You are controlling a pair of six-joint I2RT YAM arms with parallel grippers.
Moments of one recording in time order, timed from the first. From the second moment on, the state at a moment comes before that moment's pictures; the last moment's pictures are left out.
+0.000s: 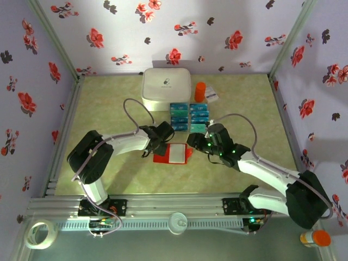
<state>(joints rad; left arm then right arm) -0.84 1.75 1.04 -0.66 -0.42 -0.49 0.68 1.15 0.58 -0.06 -0.19 0.94</state>
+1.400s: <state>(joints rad) -0.84 1.73 1.13 -0.70 -0.34 -0.49 0.67 1.45 0.48 0.13 -0.18 0.93</state>
